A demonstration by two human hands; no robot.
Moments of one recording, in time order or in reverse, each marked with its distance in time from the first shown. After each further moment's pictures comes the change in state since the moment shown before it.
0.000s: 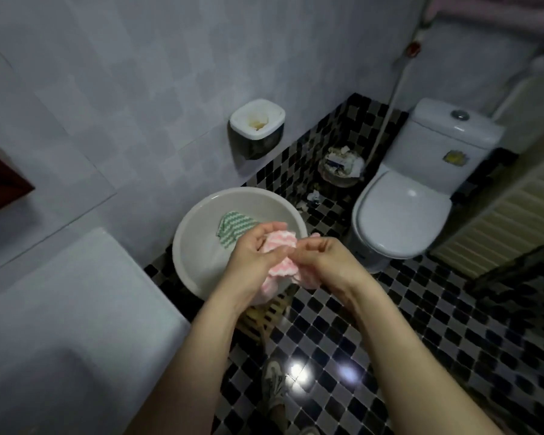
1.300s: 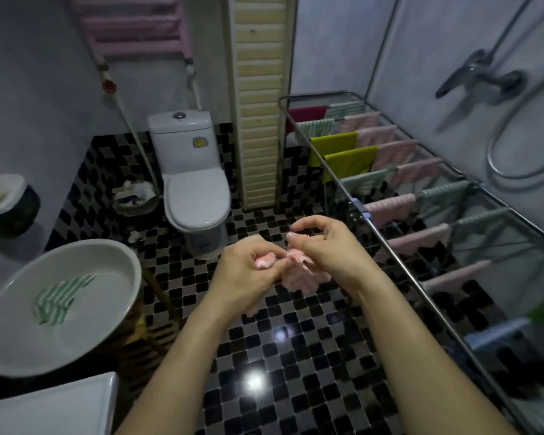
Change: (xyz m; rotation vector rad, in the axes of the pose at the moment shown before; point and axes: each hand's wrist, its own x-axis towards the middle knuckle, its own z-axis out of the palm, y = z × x) left_hand -0.225 -0.029 0.106 0.640 -0.945 0.660; right_hand -0.361 0.094 0.028 0.163 0.975 -0.231
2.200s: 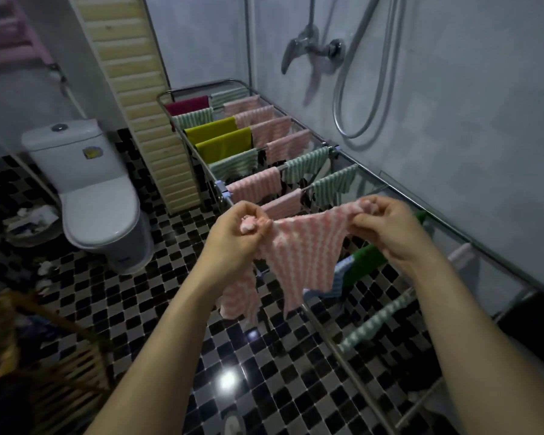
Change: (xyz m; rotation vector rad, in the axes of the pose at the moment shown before) left_hand 0.007 0.151 0.250 -0.317 -0.198 -0.142; right_hand -0.149 0.095 -0.336 0.261 0.478 -0.035
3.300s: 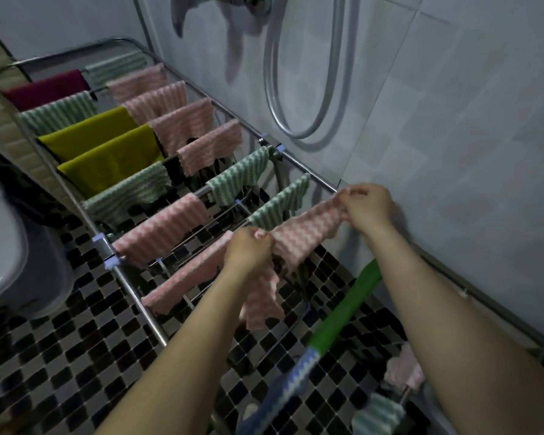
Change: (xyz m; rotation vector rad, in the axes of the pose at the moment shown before) left_hand 0.276 -0.107 0.165 0.276 -0.129 -0.412; right_hand 0.263 0.052 -0.105 -0.474 0.572 0.148
